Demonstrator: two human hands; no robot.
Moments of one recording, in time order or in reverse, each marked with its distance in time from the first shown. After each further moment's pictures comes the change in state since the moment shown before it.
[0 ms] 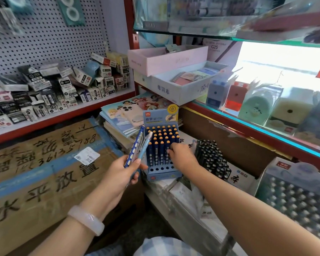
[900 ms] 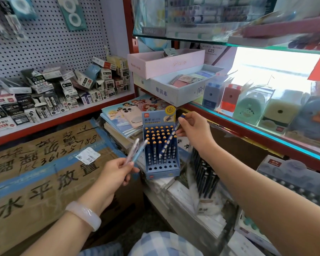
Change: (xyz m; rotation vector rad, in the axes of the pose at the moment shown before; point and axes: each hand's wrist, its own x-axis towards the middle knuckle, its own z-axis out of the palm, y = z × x) left_hand -0.002 -0.003 -0.013 0.198 0.068 -0.024; right_hand -0.016 -0.005 -0.075 0.865 0.319 -0.060
